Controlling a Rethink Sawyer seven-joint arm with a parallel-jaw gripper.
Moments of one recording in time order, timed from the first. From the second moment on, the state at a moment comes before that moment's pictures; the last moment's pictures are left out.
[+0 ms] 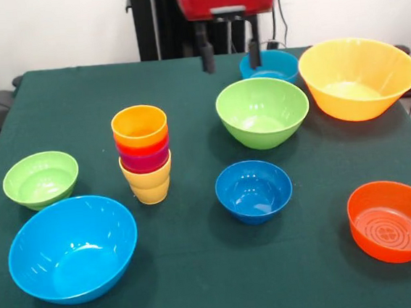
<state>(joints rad) -0.59 -0.81 0.63 1.62 -0.45 0.84 2.07</state>
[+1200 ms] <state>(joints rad) -0.37 -0.53 0.29 1.46 -0.48 0.60 2.09</state>
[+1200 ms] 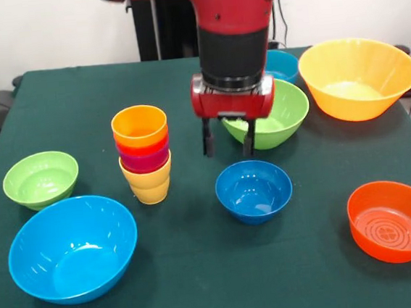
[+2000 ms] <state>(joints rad) -0.27 -0.44 0.14 1.44 -0.43 0.45 2.09</state>
